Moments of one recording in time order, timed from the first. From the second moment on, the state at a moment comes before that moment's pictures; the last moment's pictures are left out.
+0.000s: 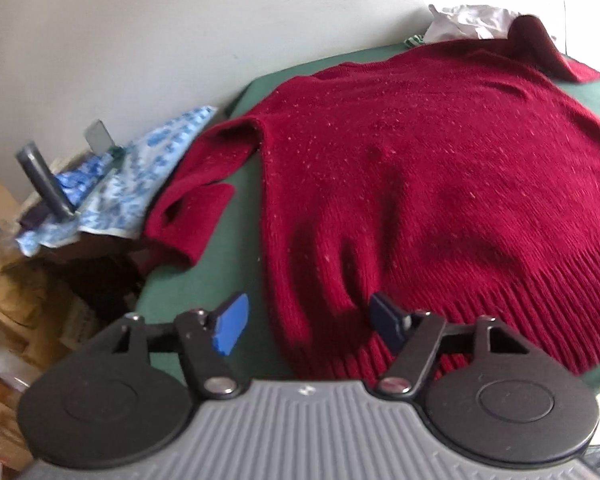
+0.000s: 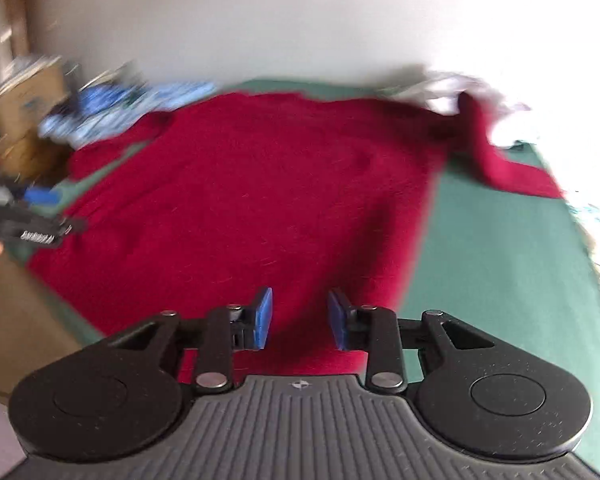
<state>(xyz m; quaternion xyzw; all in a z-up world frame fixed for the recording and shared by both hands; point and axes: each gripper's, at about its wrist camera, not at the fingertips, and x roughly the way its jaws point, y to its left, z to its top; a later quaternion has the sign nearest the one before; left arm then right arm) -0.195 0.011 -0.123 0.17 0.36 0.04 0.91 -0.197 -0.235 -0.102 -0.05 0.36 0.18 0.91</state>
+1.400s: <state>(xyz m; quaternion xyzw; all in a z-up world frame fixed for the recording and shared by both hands) -0.226 0.021 -0.091 0.04 0.42 0.03 0.91 -0.236 -0.344 -0.094 0.05 0.44 0.15 0.88</state>
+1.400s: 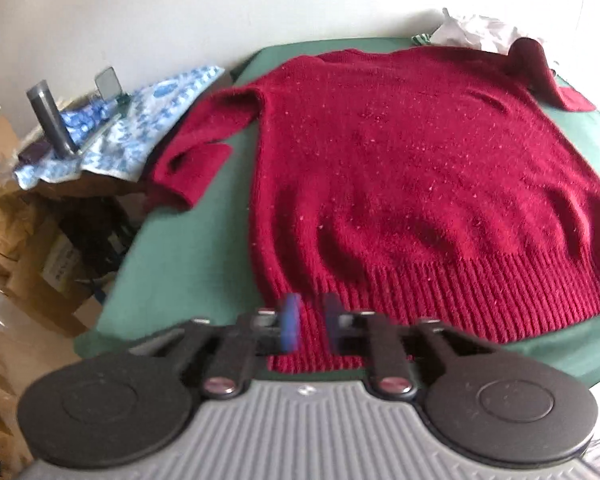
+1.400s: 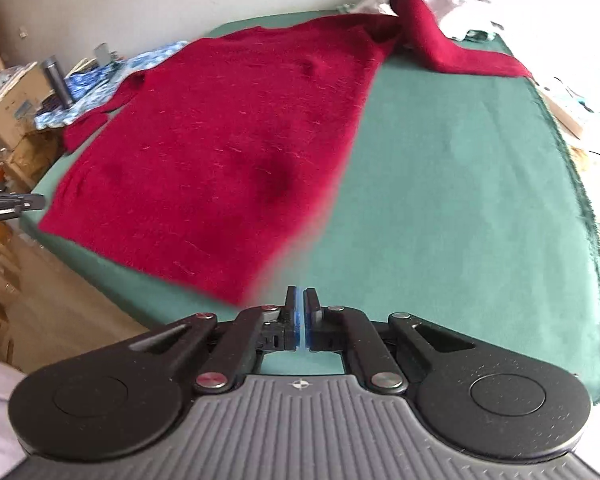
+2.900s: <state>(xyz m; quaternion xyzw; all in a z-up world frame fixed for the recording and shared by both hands) -0.071 0.007 -0.072 0.21 0.39 -0.14 0.88 -0.149 -0.280 -0.104 0.10 0.47 0.01 0.88</state>
